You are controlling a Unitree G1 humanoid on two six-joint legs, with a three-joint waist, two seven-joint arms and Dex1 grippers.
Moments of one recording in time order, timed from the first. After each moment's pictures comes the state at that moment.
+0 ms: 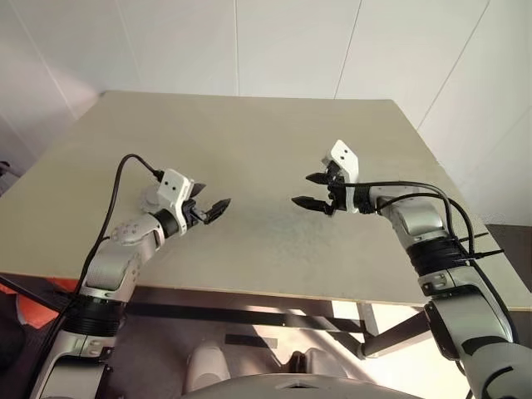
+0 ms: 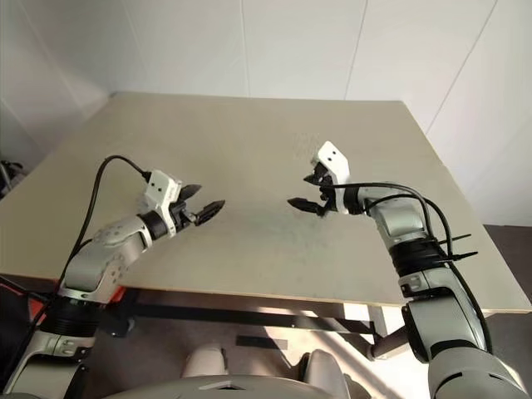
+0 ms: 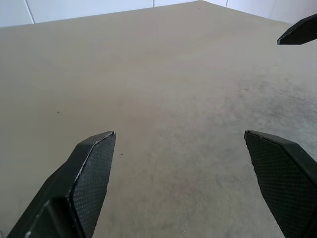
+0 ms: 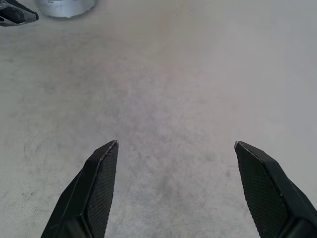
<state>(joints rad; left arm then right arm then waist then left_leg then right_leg) -0.27 0.47 -0.04 -0.05 -0.41 0.40 -0.55 -0.64 -0.52 0.18 0.38 0.19 0.35 0.97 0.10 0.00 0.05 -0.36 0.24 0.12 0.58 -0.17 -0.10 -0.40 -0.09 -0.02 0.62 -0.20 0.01</state>
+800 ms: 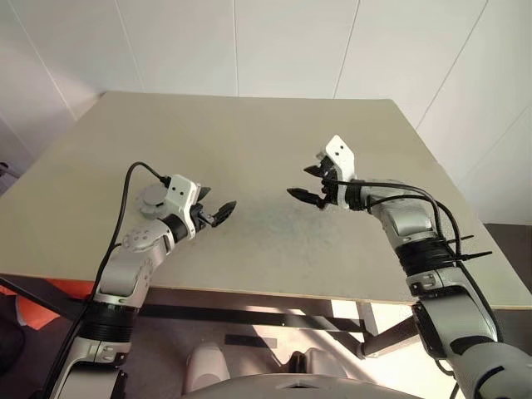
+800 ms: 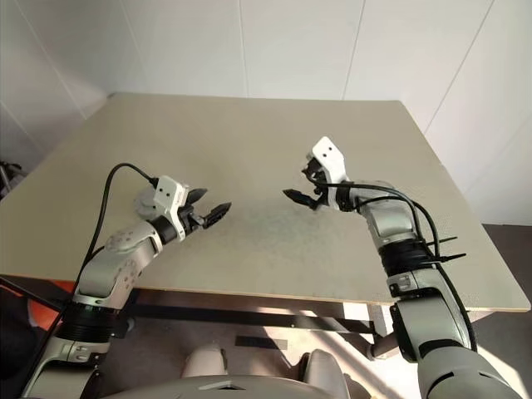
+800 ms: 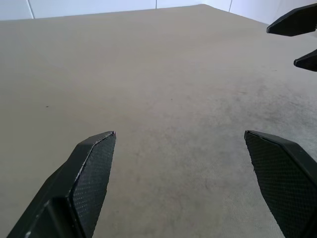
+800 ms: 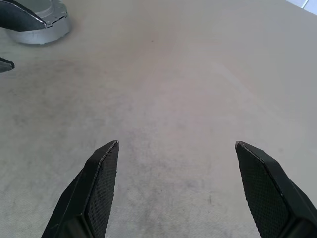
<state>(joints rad) -0.25 0.39 -0.03 -0.05 -0.37 0.41 -0.52 -0.65 -0.44 0.14 0.38 0.16 0.30 0.84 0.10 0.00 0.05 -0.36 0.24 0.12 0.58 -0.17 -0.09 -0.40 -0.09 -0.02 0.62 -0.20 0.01</state>
